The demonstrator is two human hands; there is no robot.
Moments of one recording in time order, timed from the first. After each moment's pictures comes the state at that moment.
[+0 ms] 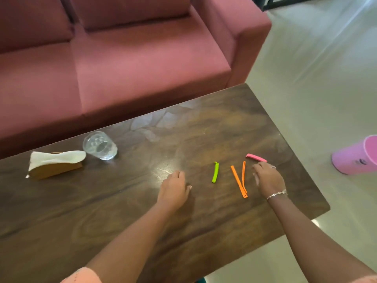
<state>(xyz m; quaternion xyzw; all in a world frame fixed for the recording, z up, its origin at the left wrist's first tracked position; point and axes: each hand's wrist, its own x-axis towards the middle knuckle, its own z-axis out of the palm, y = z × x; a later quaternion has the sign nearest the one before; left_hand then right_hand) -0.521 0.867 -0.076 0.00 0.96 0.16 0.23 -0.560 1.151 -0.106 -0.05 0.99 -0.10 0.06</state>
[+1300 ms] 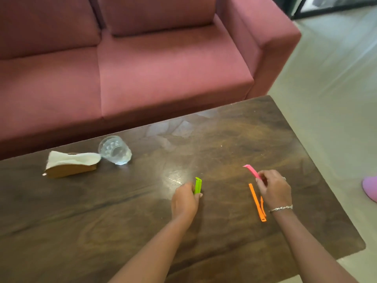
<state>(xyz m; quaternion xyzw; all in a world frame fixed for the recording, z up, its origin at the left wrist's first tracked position) -0.535 0.871 -0.092 -0.26 0.88 0.34 0.19 -0.590 1.096 -0.103 0.02 0.97 -0.25 -0.05</state>
